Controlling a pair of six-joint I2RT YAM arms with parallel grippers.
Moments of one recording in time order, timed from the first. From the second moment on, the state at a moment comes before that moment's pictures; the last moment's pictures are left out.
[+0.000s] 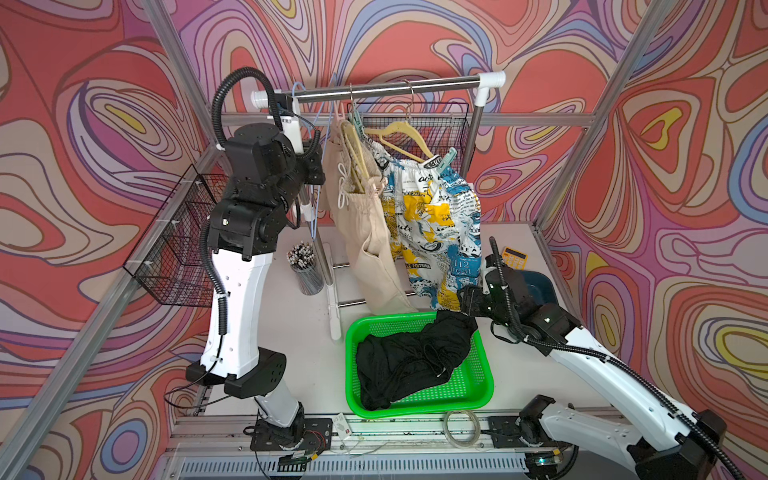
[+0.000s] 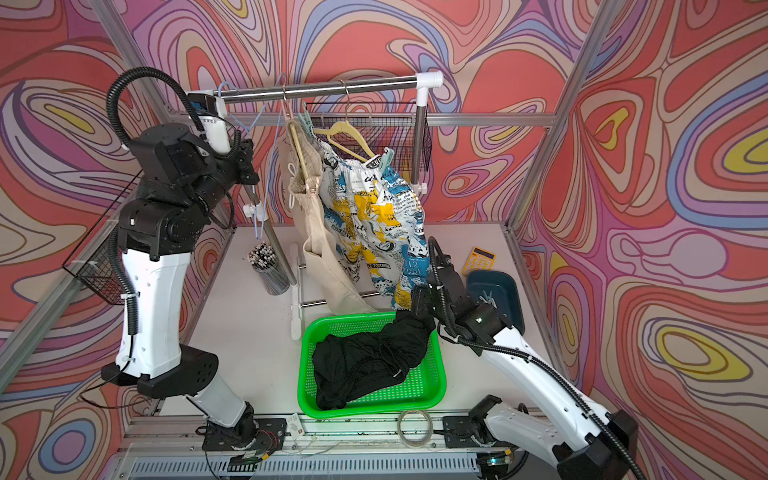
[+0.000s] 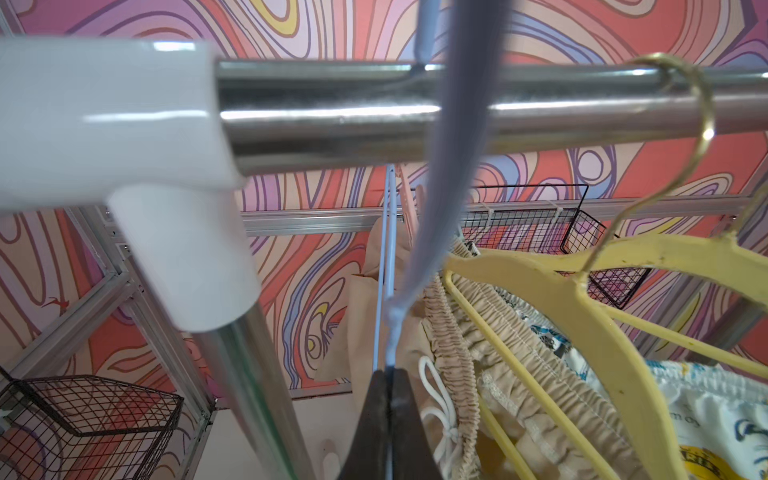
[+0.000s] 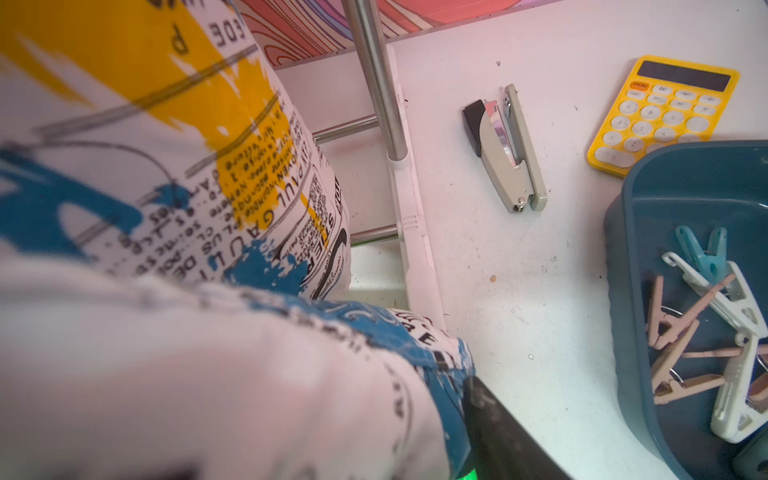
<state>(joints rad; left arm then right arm) -0.29 1.69 2.51 -0.86 -0.17 -0.05 0.57 1.03 0.98 -0.64 0.20 0.51</state>
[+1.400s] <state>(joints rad) -0.24 1.55 2.23 -0.74 -0.11 -0.16 0.56 1.04 0.98 -0.64 0.19 0.52</state>
